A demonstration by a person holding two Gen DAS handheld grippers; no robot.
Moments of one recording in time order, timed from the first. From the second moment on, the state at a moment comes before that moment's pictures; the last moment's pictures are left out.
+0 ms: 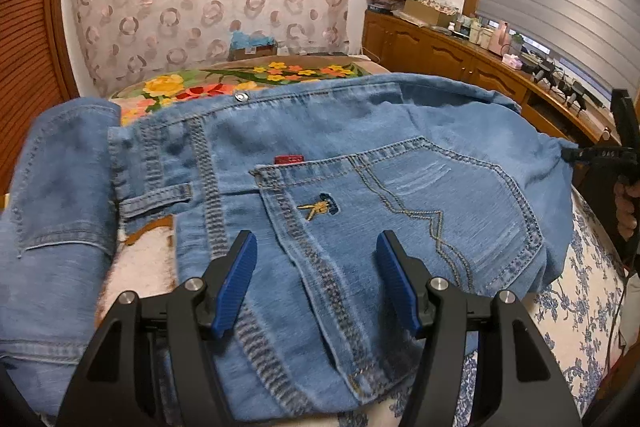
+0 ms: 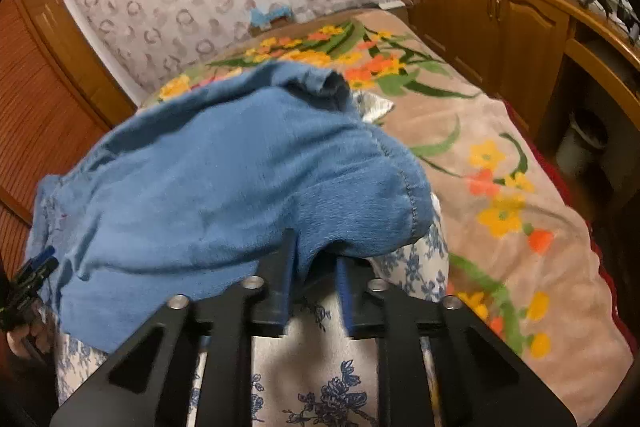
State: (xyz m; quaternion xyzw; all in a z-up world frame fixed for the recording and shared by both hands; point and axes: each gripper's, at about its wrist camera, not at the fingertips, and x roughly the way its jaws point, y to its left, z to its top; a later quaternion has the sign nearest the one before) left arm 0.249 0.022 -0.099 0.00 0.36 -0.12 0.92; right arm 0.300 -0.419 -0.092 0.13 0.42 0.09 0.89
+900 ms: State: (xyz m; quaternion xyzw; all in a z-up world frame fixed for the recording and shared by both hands) left arm 0.170 0.112 -0.106 -0.08 0.37 -0.05 0.92; right arm 0.307 -0.364 -0.107 -0.03 0.38 0.02 0.92
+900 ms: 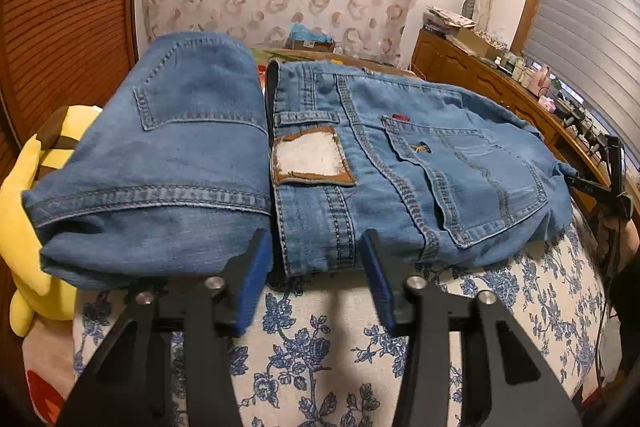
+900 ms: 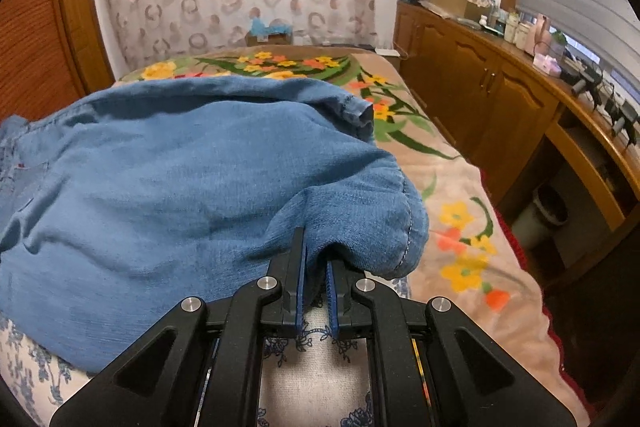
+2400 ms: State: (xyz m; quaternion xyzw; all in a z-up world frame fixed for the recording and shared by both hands) left arm 0.133 0.120 -0.014 -0.06 0.29 -0.06 0.95; right arm 0.265 -0.380 -0.041 -0.06 0.31 0.04 0.95
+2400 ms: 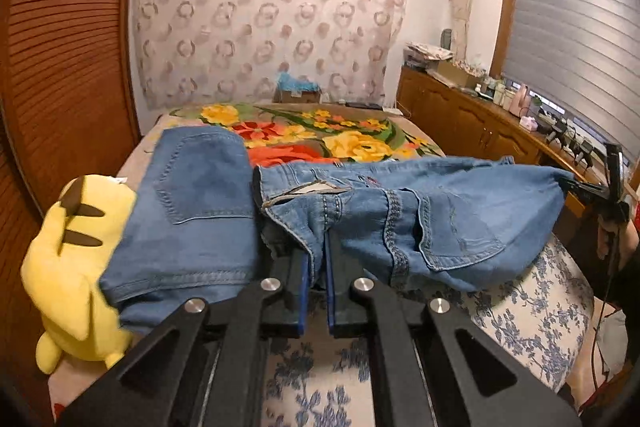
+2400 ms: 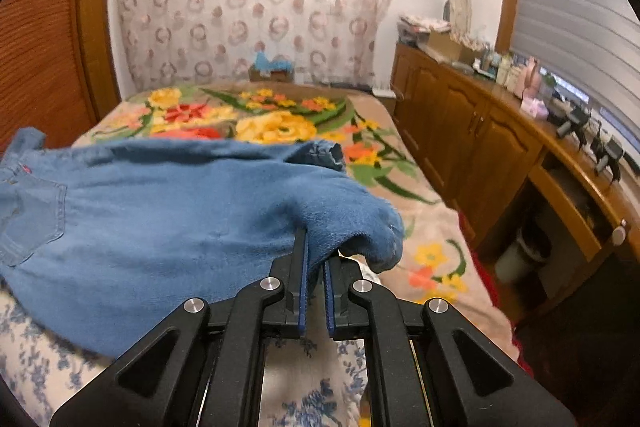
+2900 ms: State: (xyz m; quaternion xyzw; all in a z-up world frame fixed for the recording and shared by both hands) left arm 0.015 0.146 -0.019 -0.07 0.29 -0.04 0.95; right arm 0.134 -0.378 -0.031 -0.05 0.30 0.13 0.94
